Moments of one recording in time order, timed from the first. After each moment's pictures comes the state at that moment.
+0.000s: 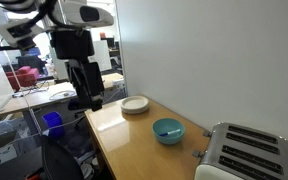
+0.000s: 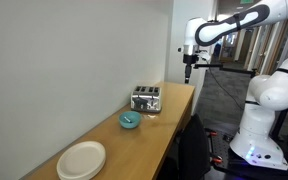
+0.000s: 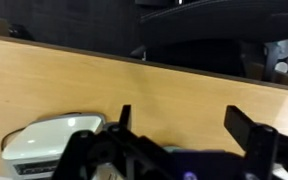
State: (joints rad) arm -0.12 -0.61 -0.21 -2.58 -0.18 2.01 -0.29
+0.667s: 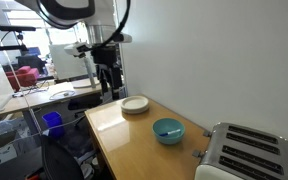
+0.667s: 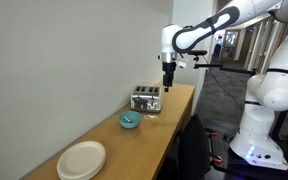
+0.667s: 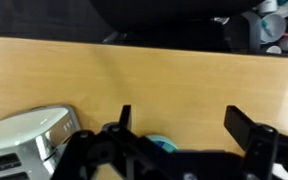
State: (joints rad) arm -0.02 -0.26 -0.07 -2.38 -0.07 2.08 -0.03
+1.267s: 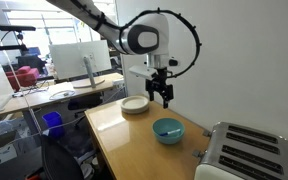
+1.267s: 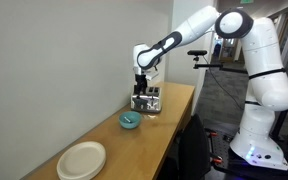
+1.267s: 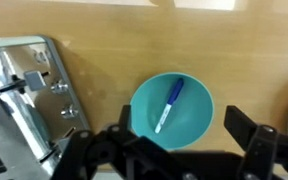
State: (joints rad) arm -0.07 0.41 -0.07 -1.80 0.01 2.20 -0.08
